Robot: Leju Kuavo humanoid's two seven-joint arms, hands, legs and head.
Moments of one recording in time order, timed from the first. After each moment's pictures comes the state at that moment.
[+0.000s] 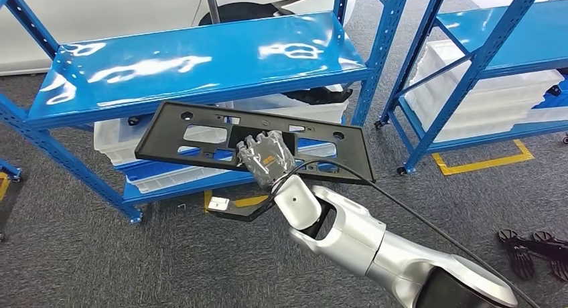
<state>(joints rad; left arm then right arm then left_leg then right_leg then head) -0.20 -0.02 -1.26 -0.23 0.81 0.33 0.05 -0.87 0.02 1.39 -1.21 1.16 0.06 0.23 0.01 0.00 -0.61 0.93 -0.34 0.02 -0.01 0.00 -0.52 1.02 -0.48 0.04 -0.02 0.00</state>
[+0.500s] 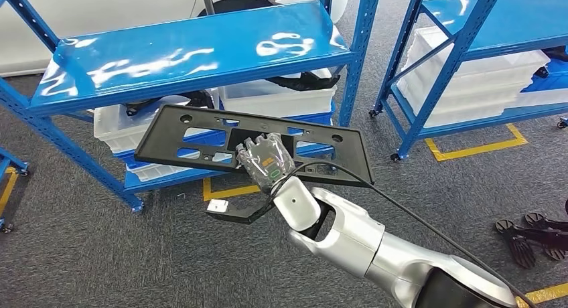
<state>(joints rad) -0.20 -0.02 -1.26 -0.23 0.81 0.33 0.05 -0.86 0.03 1.39 -1.21 1.15 0.06 0.23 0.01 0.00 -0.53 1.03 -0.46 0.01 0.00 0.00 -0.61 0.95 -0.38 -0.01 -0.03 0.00</state>
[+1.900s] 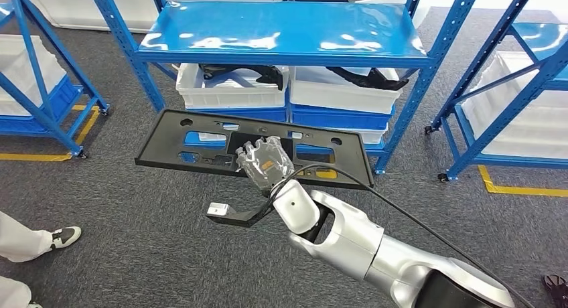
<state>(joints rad) -0.18 -0.01 -1.26 -0.23 0.81 0.33 0.04 -0.84 0.02 1.39 -1.21 1.15 0.07 0.23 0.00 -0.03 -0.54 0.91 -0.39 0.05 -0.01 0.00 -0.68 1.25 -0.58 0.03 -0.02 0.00</state>
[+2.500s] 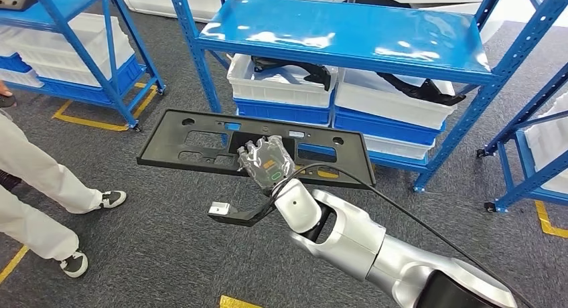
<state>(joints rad) -0.19 -0.02 -1.26 -0.23 0.81 0.33 0.04 -0.85 0.03 1.39 -1.21 1.15 0.07 0.22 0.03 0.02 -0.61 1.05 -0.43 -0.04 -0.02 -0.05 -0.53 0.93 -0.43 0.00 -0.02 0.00</state>
